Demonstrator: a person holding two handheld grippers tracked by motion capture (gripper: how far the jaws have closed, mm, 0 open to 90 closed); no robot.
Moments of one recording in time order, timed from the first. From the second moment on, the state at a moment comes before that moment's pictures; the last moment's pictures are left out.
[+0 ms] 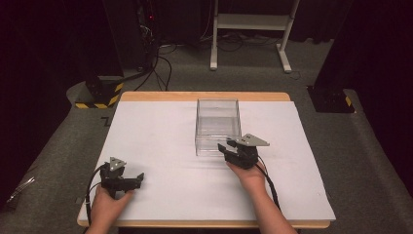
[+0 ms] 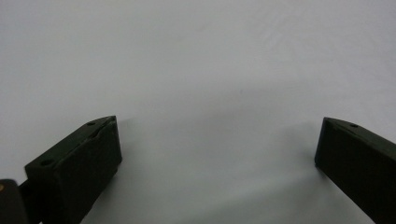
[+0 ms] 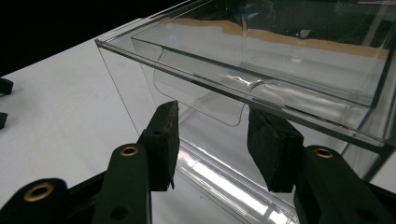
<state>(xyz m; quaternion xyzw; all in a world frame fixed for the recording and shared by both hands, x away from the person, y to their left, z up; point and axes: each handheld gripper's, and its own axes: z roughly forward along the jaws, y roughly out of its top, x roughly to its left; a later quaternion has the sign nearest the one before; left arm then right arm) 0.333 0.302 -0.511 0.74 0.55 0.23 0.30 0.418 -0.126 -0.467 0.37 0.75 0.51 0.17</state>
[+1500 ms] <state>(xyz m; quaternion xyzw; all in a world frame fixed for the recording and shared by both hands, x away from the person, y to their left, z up) 0.333 0.302 -0.511 0.74 0.55 0.23 0.30 0.411 -0.148 -0.472 0.33 0.75 0.56 0.12</state>
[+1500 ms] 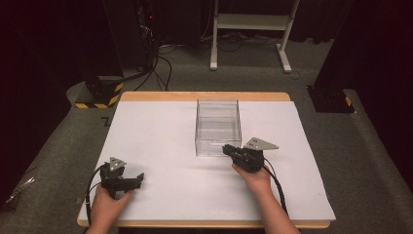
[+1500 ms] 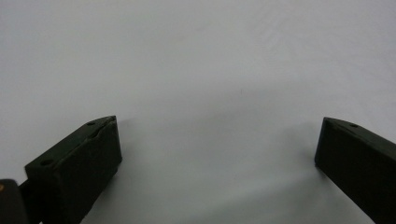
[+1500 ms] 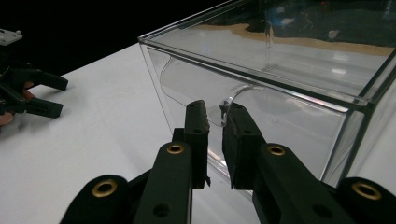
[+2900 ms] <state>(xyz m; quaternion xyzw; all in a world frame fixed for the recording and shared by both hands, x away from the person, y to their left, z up) 0.333 0.302 -0.511 0.74 0.55 0.23 0.30 0.363 -0.161 -0.475 0.30 0.76 0.57 0.11</state>
